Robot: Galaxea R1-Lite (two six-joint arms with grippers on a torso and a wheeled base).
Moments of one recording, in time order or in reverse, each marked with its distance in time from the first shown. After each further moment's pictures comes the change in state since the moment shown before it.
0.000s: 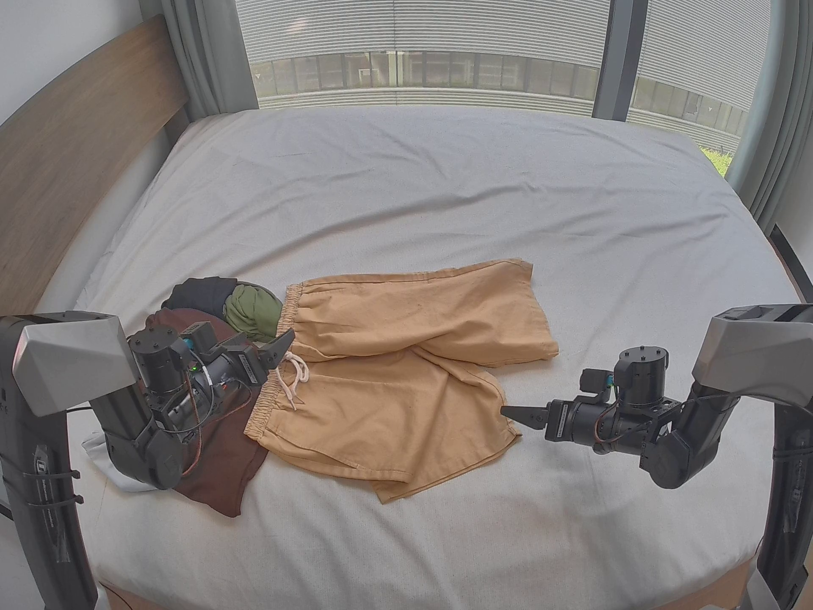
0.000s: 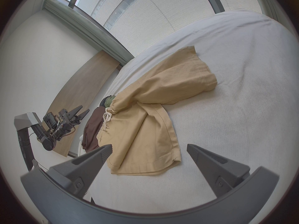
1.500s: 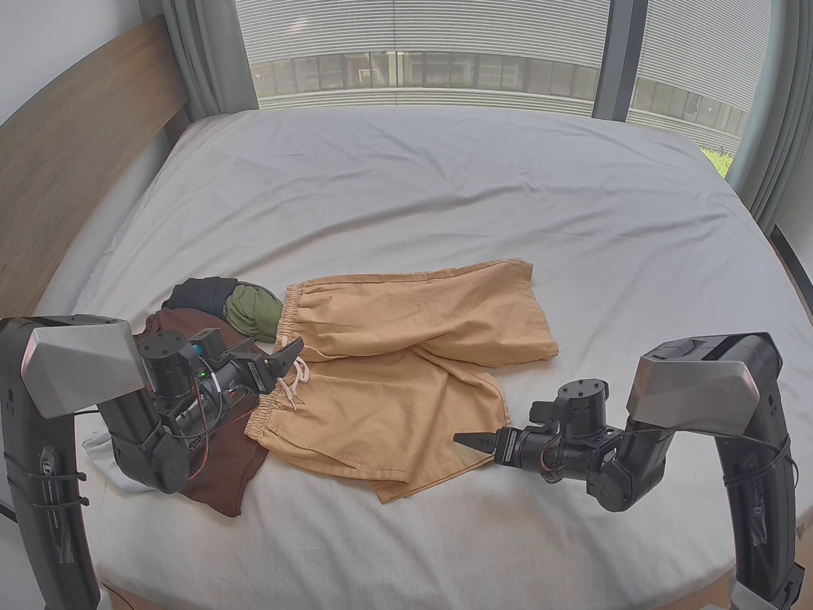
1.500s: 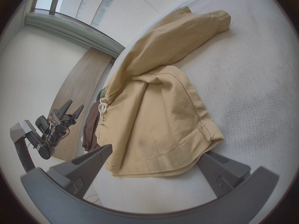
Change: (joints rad) left arm -0.022 0.023 -0.001 0.000 -0.001 0.024; right arm 0.126 0.217 -0.154 -0.007 -0.042 0.208
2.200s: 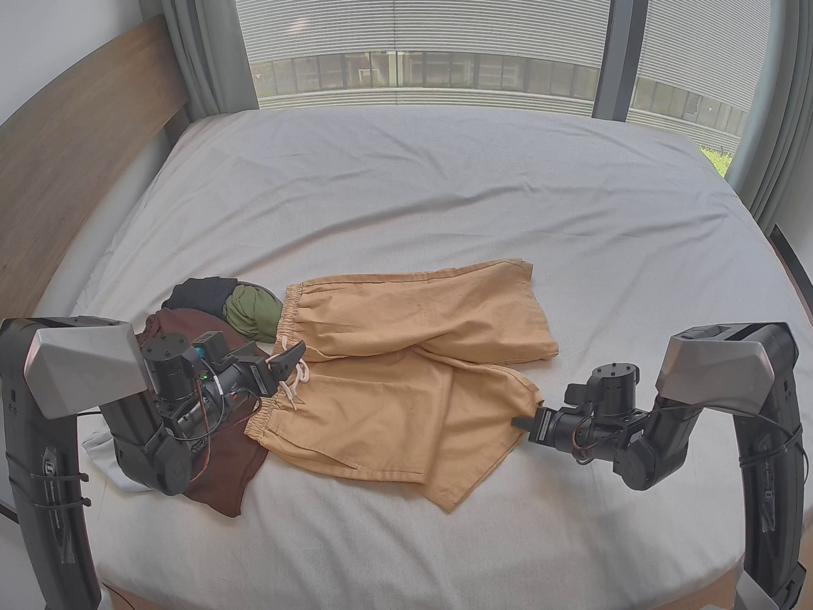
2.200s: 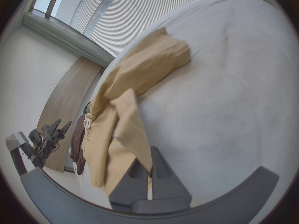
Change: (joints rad) left arm -0.006 0.009 0.003 0.000 0.001 0.001; right arm -0.137 -0.022 -0.001 0.028 -0.010 -0.069
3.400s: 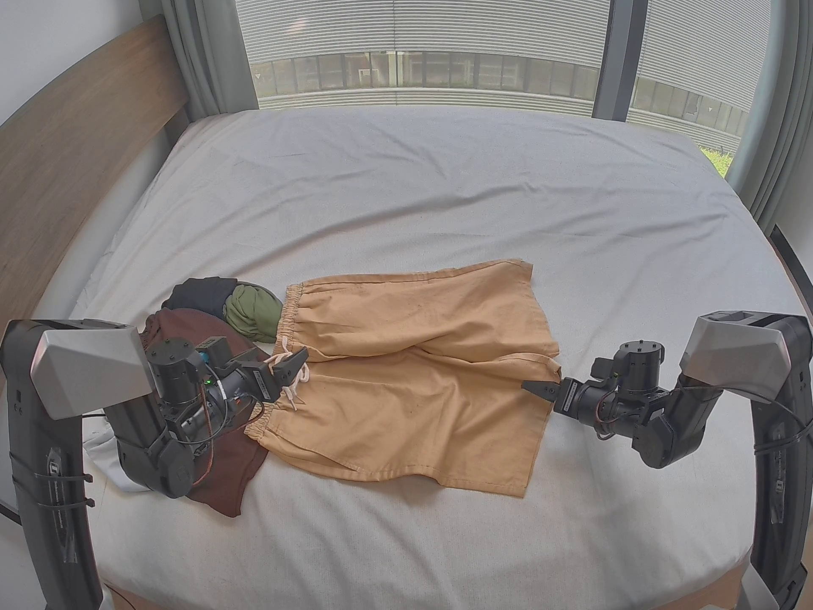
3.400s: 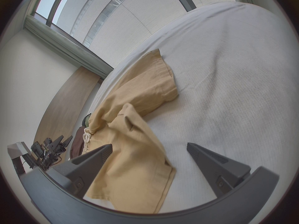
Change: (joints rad) left arm -0.004 0.020 0.000 0.000 0.001 0.000; right arm -0.096 -0.039 -0.044 0.015 0.000 -0.006
